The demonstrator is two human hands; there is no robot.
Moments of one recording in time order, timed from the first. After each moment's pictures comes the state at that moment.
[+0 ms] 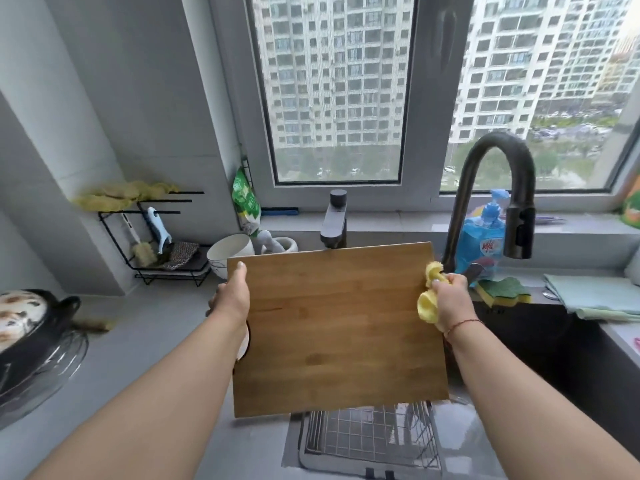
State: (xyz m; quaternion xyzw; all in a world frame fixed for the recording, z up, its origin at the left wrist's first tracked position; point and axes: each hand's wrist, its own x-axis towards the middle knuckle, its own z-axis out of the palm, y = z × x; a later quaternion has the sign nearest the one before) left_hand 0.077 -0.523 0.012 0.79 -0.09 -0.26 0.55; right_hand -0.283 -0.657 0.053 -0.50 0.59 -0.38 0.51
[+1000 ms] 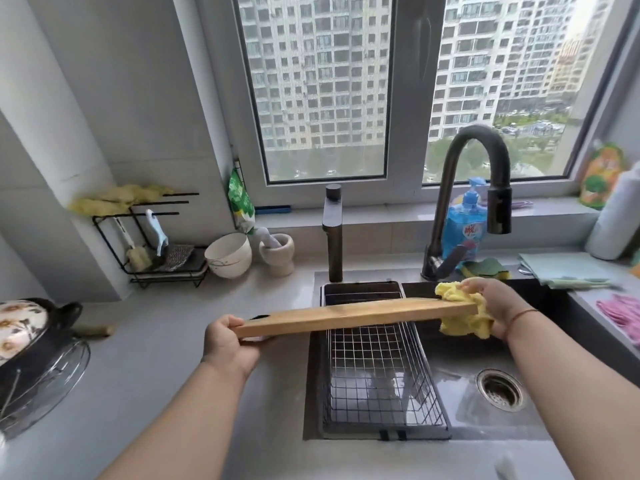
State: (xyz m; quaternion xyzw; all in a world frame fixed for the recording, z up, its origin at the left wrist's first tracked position) left_hand -0.014 -0.416 0.066 0.43 0.07 -0.48 0.76; right_hand -0.356 -0.618 0.065 -0.40 0.55 -0.32 0.66
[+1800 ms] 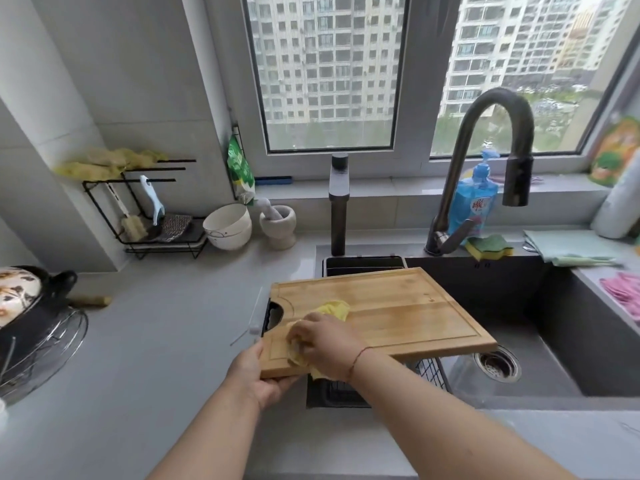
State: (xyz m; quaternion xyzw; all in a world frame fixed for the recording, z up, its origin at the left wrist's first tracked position) left_hand -0.042 -0.385 -0.002 0.50 0.14 -0.57 0.64; right_hand -0.161 -0.460 0.024 -0.92 0.32 -0.03 0.22
